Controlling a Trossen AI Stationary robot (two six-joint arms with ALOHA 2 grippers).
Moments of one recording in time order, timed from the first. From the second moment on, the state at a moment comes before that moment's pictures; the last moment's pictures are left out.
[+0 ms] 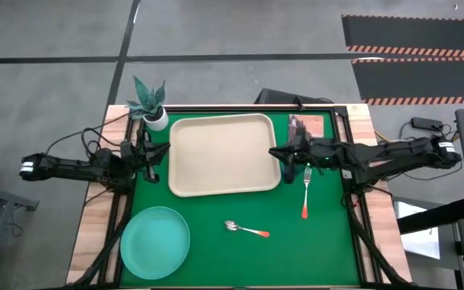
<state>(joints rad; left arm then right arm) -0.01 0.42 0.07 0.81 -0.29 0.07 -0.01 1.03 0.68 0.02 0.27 0.20</state>
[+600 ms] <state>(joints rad) -0.01 0.42 0.07 0.80 -0.29 0.07 -0.01 1.36 1.30 -1.26 0.25 0.76</state>
